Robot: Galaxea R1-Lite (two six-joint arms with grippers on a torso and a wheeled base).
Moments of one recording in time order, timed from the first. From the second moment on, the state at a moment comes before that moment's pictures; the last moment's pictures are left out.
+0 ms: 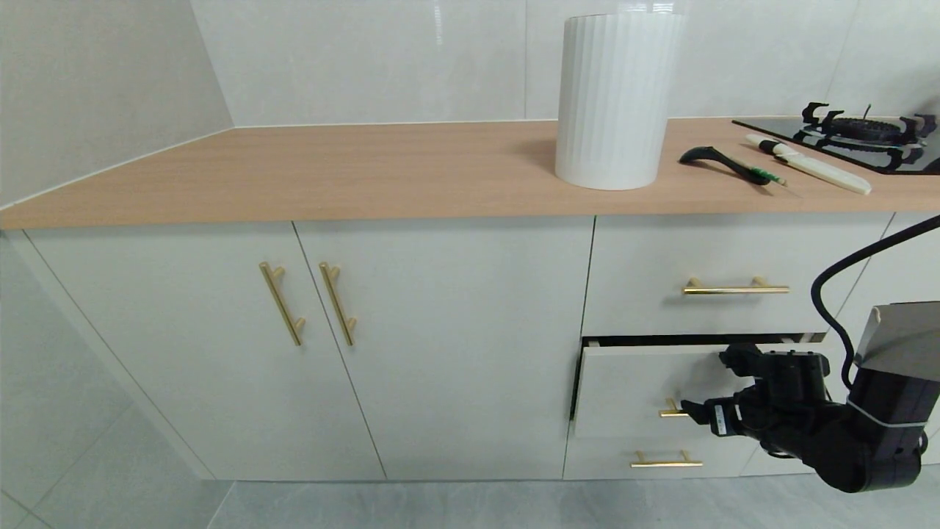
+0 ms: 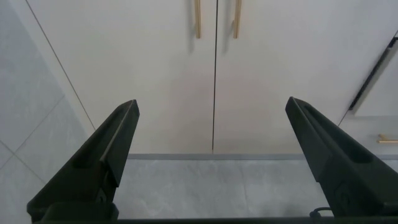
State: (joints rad) left arm 0.00 0.00 0.00 0.00 0.01 0.00; right arm 0.03 2.33 -0.59 -1.10 0.00 -0.07
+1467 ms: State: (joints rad) left arm 0.00 0.00 0.00 0.00 0.01 0.00; right arm 0.10 1.89 -0.87 -0.51 0.00 -0.04
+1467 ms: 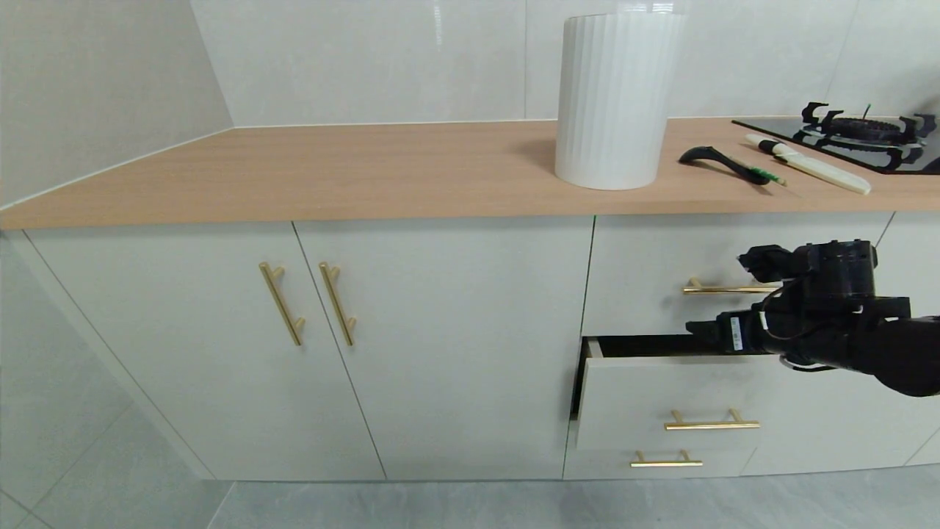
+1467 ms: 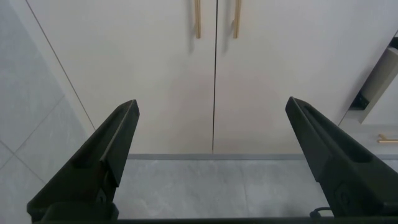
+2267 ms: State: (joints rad) left arm 0.00 0.00 0.00 0.00 0.01 0.00; right arm 0.13 2.10 -0.97 -0.52 -0.10 -0.01
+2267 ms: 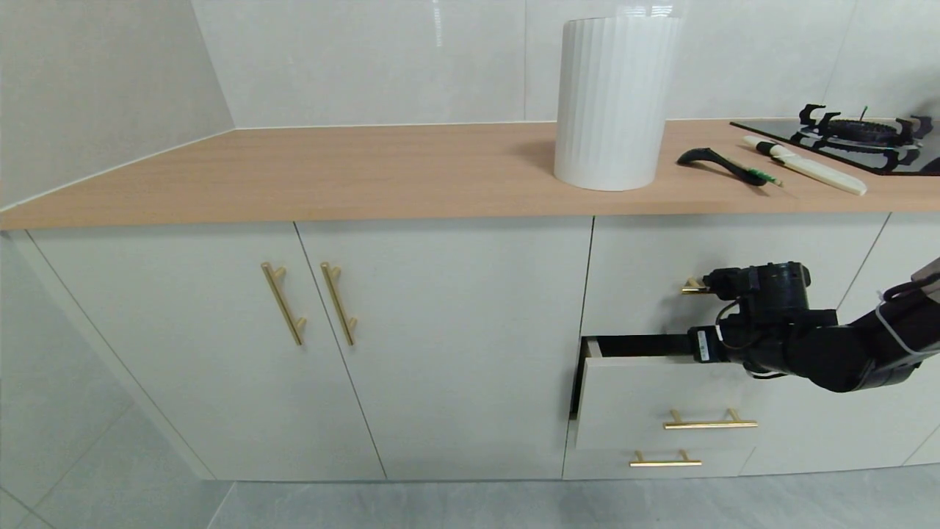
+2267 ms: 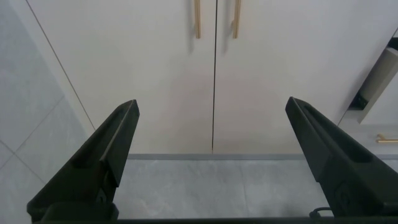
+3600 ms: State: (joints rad) left arm 0.00 0.00 0.00 0.00 0.01 0.00; right arm 0.13 1.96 -0.87 -0.24 -0.09 -0.08
